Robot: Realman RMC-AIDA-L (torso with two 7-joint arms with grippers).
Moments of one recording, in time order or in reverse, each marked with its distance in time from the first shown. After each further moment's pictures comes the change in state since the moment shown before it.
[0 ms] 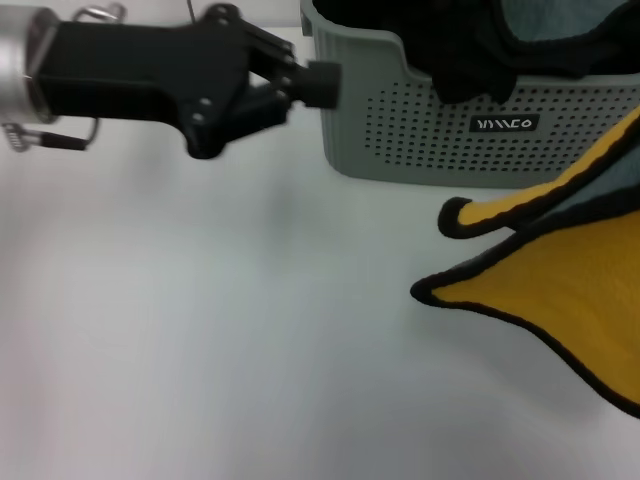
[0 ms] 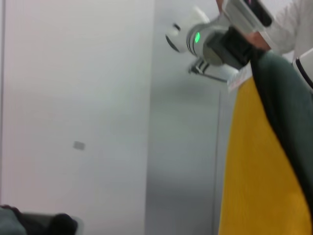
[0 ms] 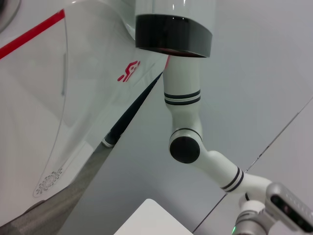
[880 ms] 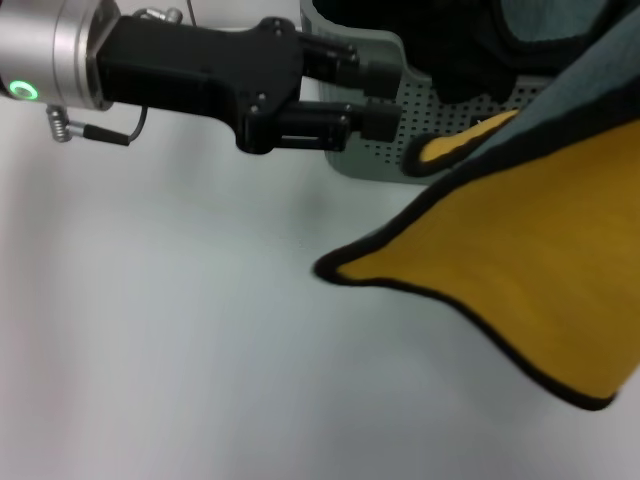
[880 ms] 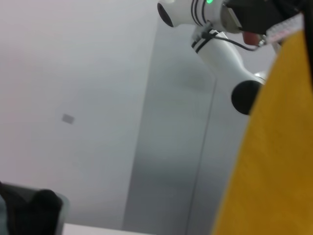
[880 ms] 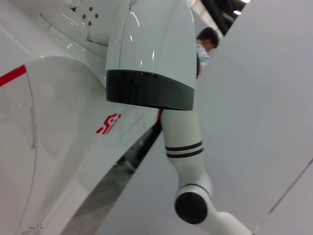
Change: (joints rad) left arm -0.119 -0.008 -0.005 -0.092 0.096 -0.018 -0.103; right arm 0.177 0.062 -0.026 0.121 0.021 0.001 0.030
